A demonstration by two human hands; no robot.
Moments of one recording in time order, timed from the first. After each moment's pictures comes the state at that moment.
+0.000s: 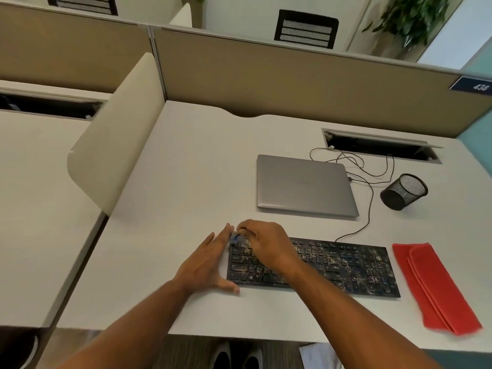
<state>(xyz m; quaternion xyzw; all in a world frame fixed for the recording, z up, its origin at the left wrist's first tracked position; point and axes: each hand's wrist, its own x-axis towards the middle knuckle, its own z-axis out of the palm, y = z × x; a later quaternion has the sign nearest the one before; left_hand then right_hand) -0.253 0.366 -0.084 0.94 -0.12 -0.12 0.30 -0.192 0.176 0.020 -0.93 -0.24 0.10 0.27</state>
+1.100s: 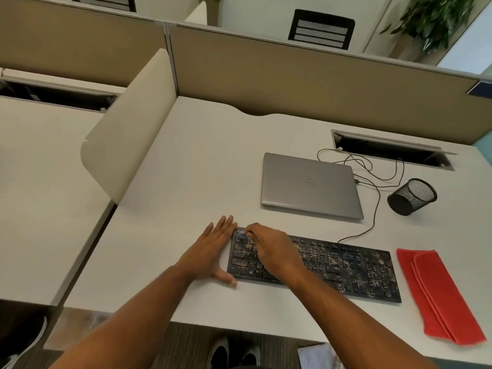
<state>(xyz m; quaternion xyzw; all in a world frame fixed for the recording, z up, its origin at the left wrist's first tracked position) -0.248 0.371 -0.083 0.95 -0.15 -0.11 0.25 -0.207 0.160 0.009 -0.94 -0.27 0.08 0.22</state>
